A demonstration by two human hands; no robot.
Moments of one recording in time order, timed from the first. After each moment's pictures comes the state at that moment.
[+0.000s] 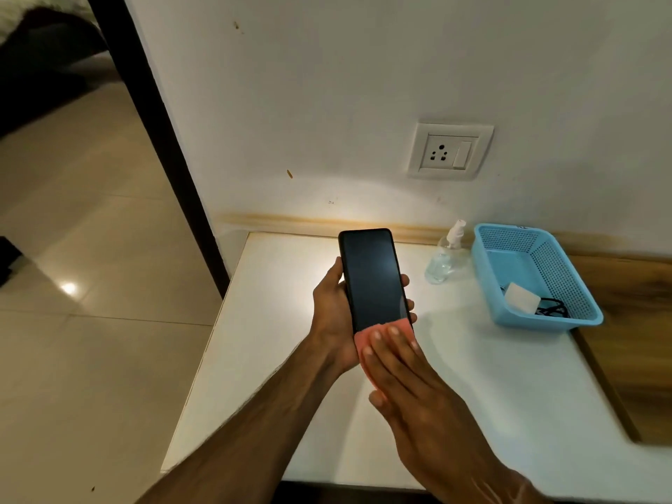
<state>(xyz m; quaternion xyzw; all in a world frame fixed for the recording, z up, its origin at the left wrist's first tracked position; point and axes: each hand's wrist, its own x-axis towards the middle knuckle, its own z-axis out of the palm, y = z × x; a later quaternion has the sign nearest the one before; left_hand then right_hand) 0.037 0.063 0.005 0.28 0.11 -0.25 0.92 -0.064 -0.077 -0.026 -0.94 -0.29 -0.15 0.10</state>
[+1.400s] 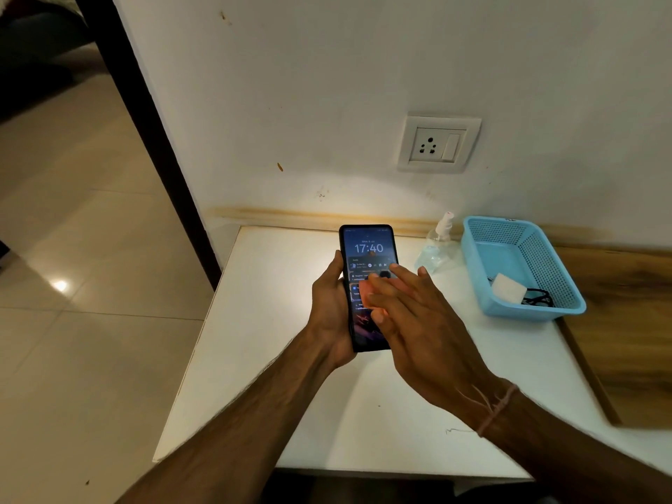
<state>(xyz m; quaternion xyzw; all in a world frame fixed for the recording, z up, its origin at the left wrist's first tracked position) 0.031 0.055 0.006 0.37 0.17 -0.23 0.89 -0.010 -0.081 0.020 -0.94 -0.25 -0.21 0.13</state>
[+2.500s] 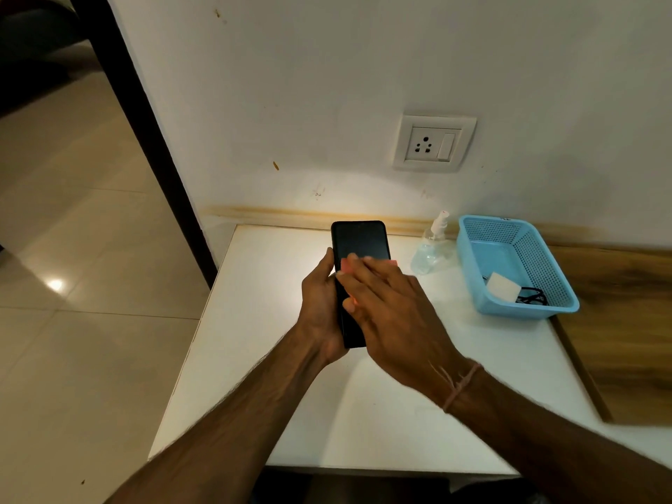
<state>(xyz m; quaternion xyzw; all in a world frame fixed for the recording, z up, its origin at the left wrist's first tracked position) 0.032 0.061 0.009 0.35 0.16 -0.24 0.89 -0.001 -0.057 0.029 -0.94 -0.25 -0.21 0.09</state>
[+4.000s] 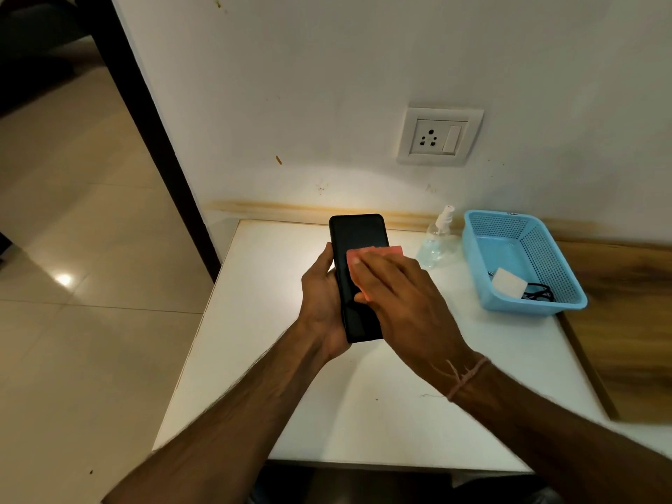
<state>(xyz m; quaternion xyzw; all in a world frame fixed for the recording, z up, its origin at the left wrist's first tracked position) 0.031 0.062 0.012 0.36 0.16 -0.23 0.89 0.014 -0.074 0.012 -0.91 -0.31 -0.26 0.11</state>
